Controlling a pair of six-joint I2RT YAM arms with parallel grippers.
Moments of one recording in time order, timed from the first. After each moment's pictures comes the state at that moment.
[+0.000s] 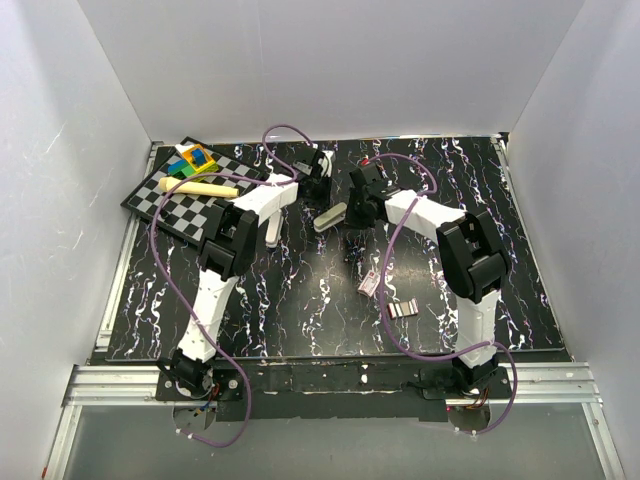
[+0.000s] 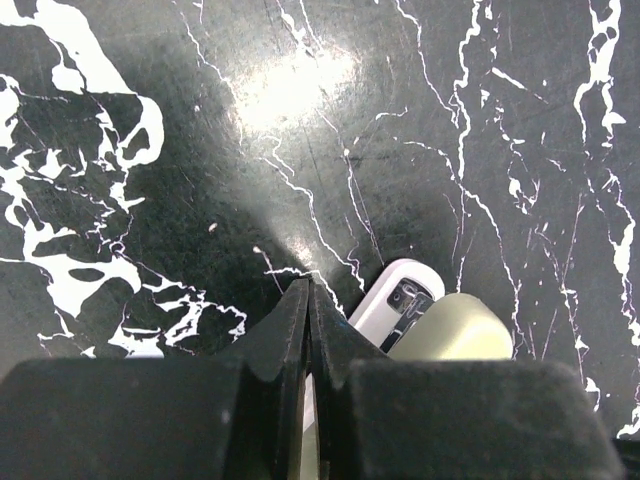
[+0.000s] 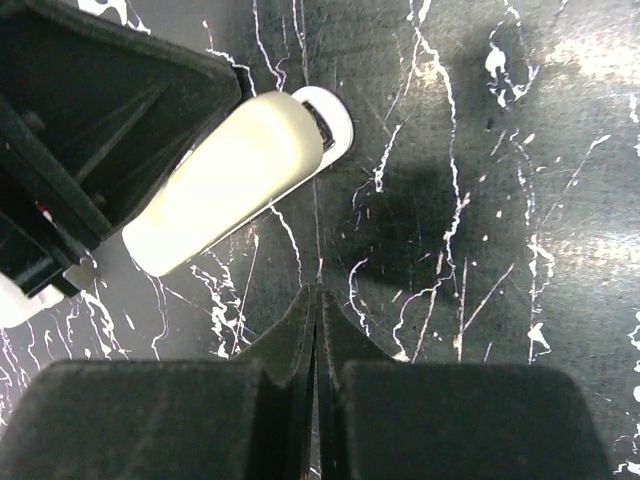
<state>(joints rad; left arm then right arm) -0.50 2.41 1.97 -0.47 0.16 -0.27 0.55 1.99 1.43 -0.39 -0.01 0.66</state>
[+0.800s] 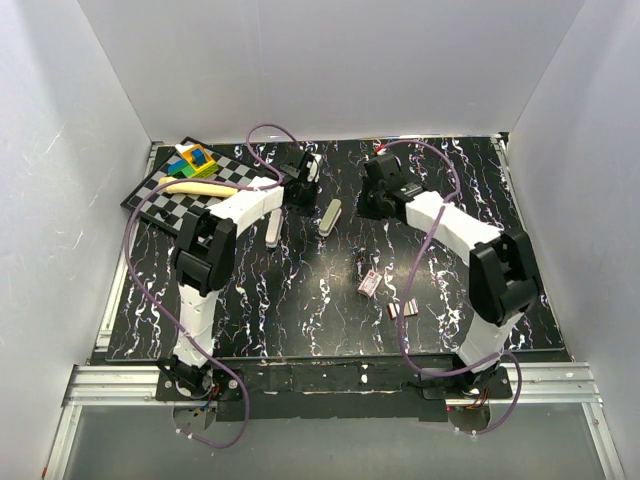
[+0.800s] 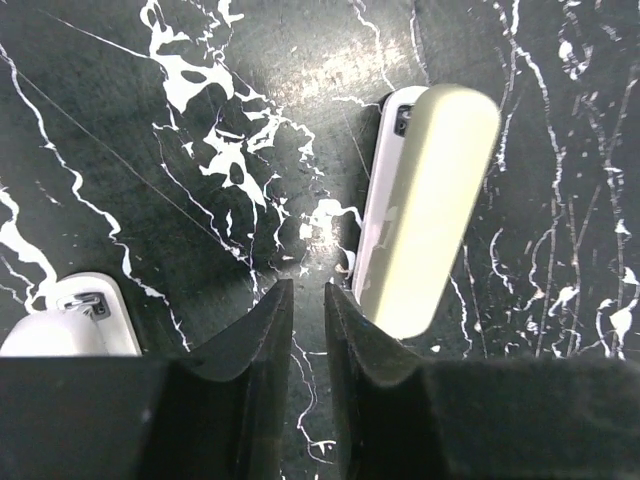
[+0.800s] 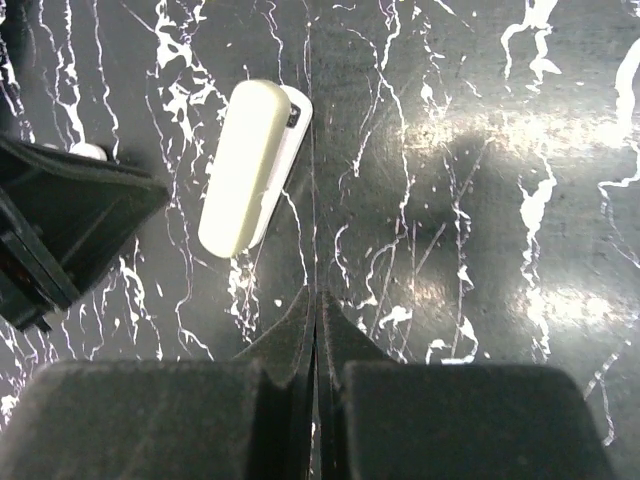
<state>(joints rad) -0.50 2.14 1.69 -0.53 0.05 -0.23 0.54 1.79 1.37 -0.42 0.07 0.61</state>
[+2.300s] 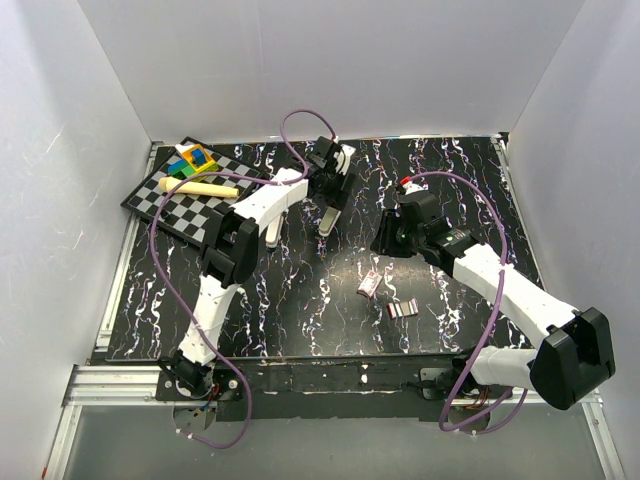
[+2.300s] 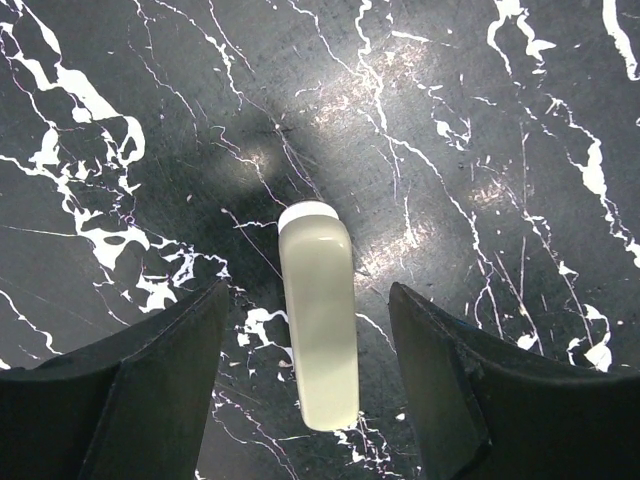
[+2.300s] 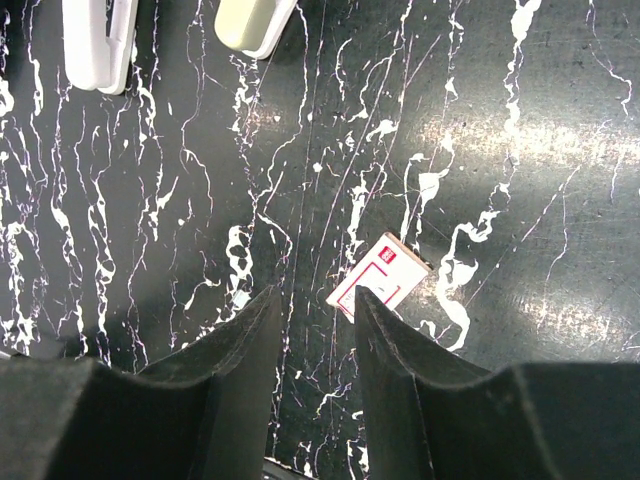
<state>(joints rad) -0.58 2.33 2.06 -0.64 0.05 -0.05 0.57 1.23 0.95 -0.48 -0.02 0.55</state>
